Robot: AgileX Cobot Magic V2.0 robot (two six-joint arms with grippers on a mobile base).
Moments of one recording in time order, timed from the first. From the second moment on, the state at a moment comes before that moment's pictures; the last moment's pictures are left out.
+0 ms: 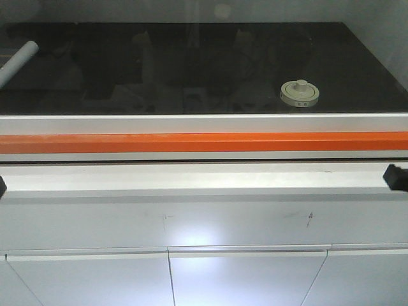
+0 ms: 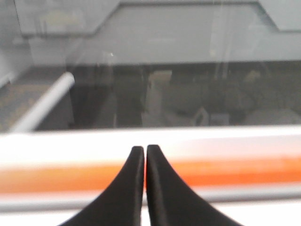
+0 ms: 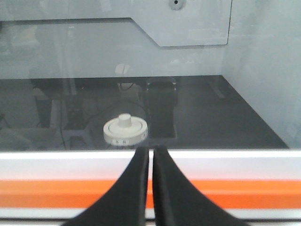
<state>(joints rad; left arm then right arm) 0.00 0.83 -0.39 0.05 -0.26 -0.06 0.01 0.81 -0.39 -0.08 -0.28 0.07</state>
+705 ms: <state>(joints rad) 0.00 1.07 -0.20 0.11 -0.72 -0.08 0.01 1.24 -0.14 -0.12 -0.92 0.04</state>
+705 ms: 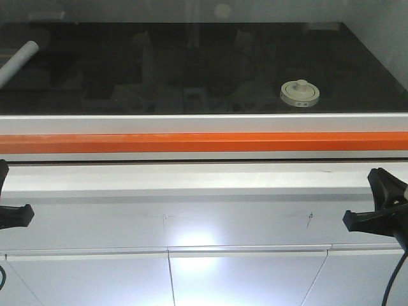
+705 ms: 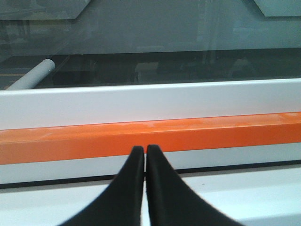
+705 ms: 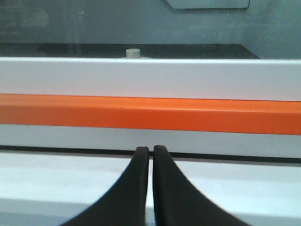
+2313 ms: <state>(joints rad) 0.00 1.15 -0.20 0.11 -0.82 -0.08 0.01 1.73 -0.42 -0.09 -1.05 -0.03</state>
